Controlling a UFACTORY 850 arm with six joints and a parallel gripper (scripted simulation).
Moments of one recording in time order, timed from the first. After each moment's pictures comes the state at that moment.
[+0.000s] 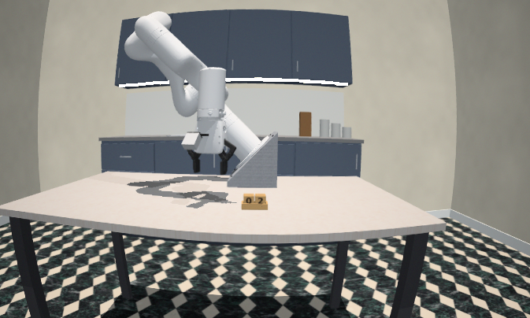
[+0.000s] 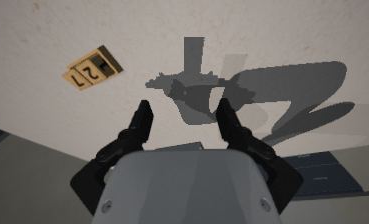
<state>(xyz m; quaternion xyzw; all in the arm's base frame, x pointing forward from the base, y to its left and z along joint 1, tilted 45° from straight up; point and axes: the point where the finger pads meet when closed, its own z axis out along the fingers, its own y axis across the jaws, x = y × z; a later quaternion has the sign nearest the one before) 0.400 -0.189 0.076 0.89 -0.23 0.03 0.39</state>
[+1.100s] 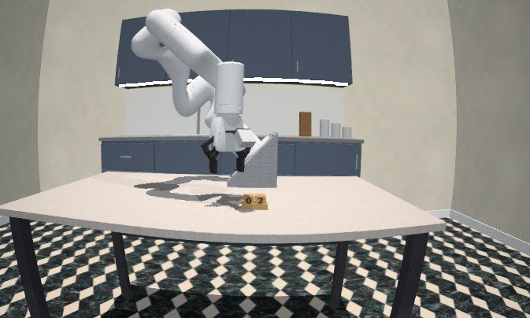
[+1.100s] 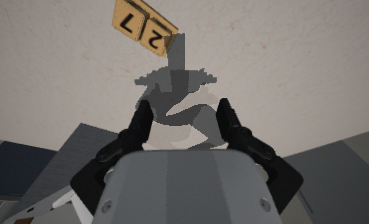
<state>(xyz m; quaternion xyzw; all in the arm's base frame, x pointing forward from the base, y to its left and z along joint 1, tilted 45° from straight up) 0.446 -0.151 0.042 0.90 0.21 -0.15 0.36</state>
